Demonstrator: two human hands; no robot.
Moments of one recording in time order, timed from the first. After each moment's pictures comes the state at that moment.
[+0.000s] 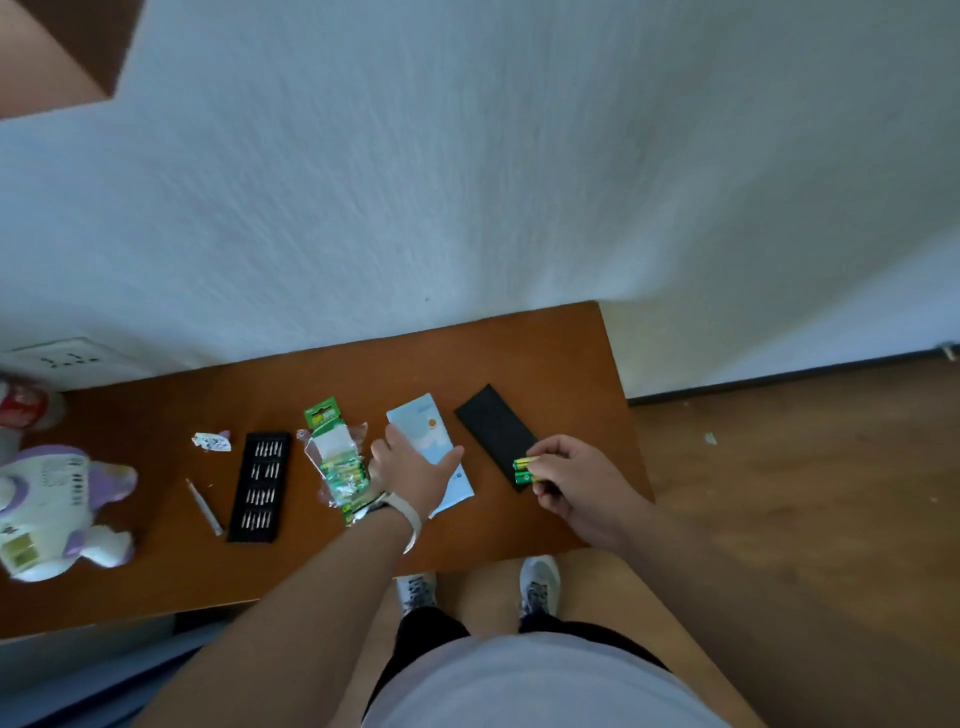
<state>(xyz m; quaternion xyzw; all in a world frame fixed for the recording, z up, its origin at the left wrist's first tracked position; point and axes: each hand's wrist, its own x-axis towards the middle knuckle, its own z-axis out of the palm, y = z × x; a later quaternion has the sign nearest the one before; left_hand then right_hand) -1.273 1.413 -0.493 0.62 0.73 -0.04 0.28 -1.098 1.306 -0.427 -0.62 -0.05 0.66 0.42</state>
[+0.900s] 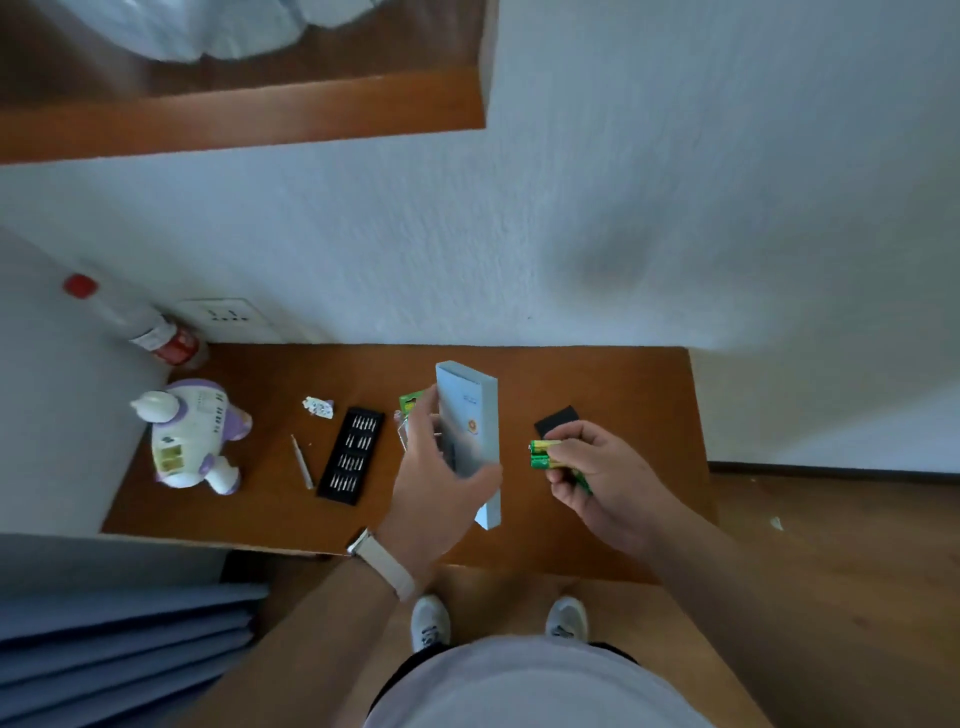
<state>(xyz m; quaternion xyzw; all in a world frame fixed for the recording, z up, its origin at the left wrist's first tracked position) -1.335 1.370 -0.358 0.60 0.57 0.28 0.49 -1.150 1.335 -0.350 -0.53 -0.08 0.71 0.46</state>
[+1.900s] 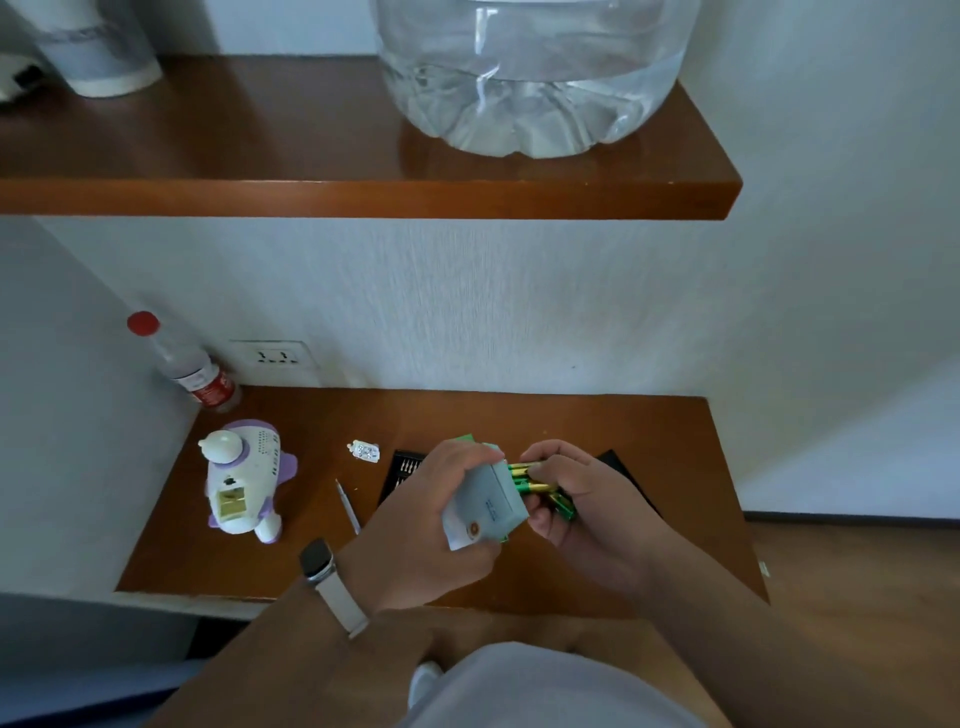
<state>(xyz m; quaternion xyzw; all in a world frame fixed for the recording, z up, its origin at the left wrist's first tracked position) -1.464 1.401 -0.307 0.82 0.34 0.22 0.40 -1.274 1.356 -0.280 -0.47 -0.09 0.73 0.49</state>
